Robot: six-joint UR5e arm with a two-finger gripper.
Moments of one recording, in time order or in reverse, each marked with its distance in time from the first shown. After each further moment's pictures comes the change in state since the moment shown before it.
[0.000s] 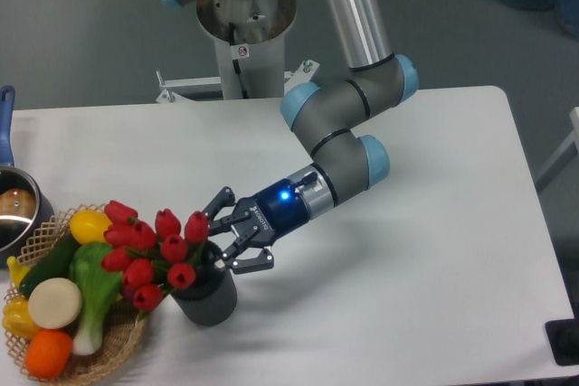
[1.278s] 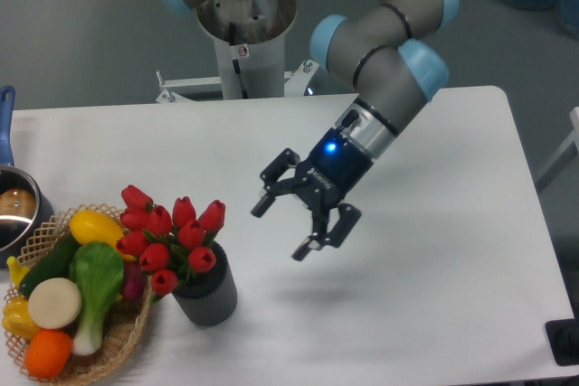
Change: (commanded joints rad) arm 0.110 0.285 0.120 -0.003 0.811 -0.181
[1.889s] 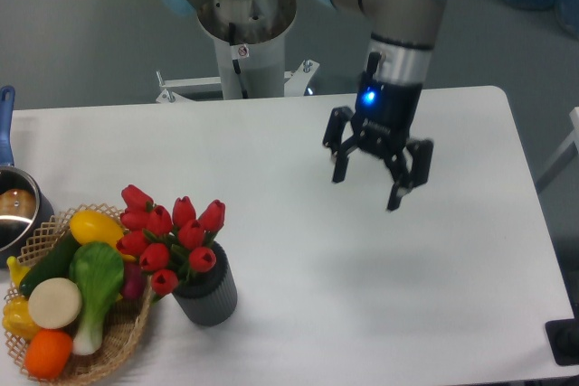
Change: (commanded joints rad) arm 0.051 0.210 0.008 -0.087 0.457 -0.078
